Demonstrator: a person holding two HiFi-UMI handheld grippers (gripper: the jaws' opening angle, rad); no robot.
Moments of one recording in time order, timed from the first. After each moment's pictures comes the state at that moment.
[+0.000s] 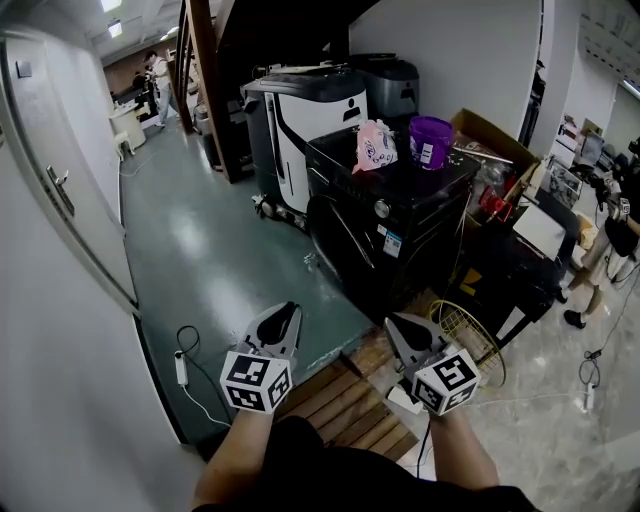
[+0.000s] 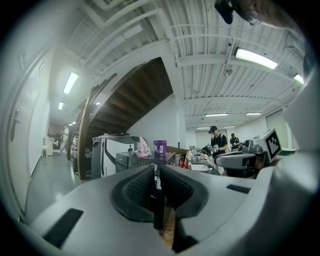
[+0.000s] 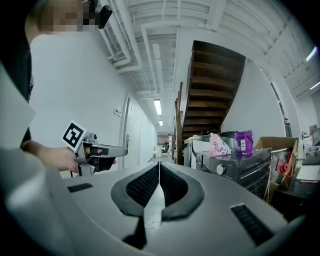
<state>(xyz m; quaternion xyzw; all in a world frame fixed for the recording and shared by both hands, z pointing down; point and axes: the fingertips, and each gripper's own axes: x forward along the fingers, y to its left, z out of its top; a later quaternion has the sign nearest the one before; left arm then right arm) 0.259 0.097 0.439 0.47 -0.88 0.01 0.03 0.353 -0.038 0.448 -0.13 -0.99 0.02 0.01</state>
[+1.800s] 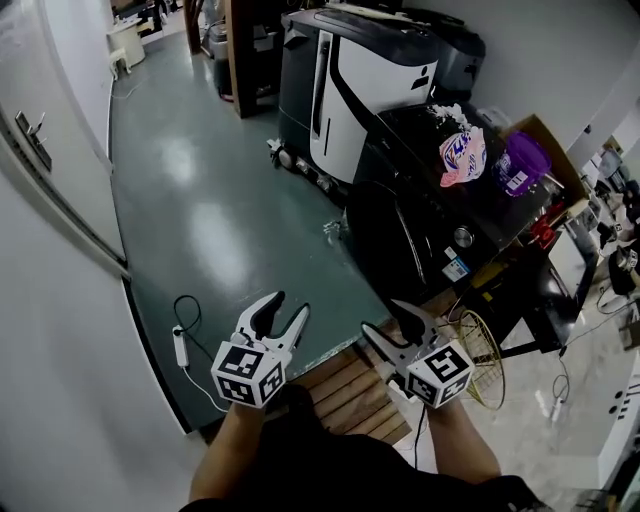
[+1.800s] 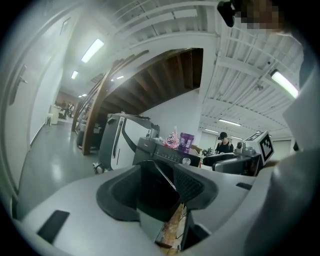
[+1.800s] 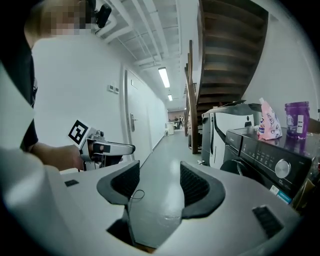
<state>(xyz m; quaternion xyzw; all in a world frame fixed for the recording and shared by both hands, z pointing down) 0.003 0.194 0.488 0.46 -0.87 -0.07 0.16 0.077 0.072 0.482 -0.20 -0.97 0.02 0.17</state>
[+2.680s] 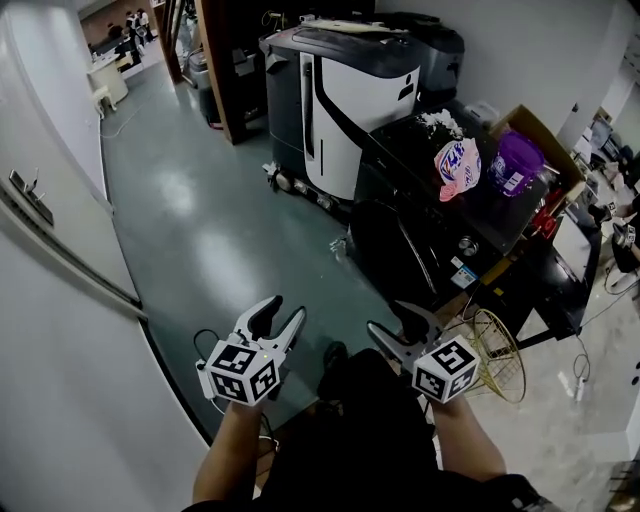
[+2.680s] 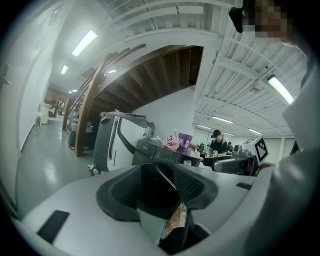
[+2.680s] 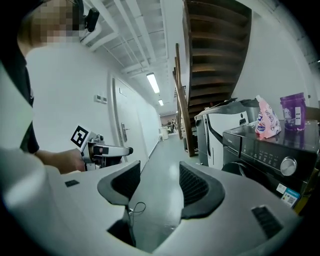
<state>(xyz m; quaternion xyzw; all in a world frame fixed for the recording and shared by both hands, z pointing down) -0.064 0.208 0.451 0.51 -0.84 -0.05 0.18 0.026 0.076 0.452 -0.16 -0.97 0.08 0.15</state>
